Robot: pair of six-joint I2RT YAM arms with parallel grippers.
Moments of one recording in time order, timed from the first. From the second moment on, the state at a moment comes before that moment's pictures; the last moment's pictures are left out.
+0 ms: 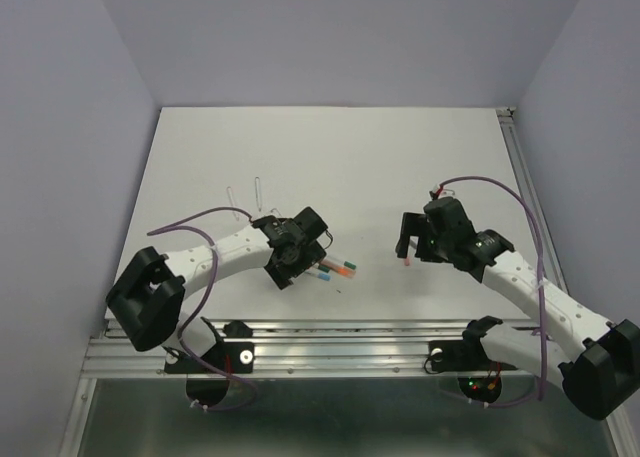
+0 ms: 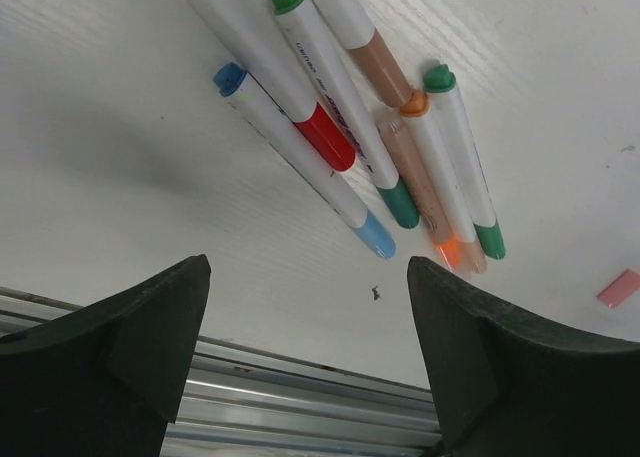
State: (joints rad) left arm -0.86 1.40 0.92 -0.79 -0.23 -1.46; right arm 0.52 1.01 0.73 -0.61 0.17 0.57
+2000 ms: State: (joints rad) left arm -0.85 1.63 0.93 -0.80 -0.24 -1.53; right arm 0.52 0.99 0.73 -0.65 0.19 0.58
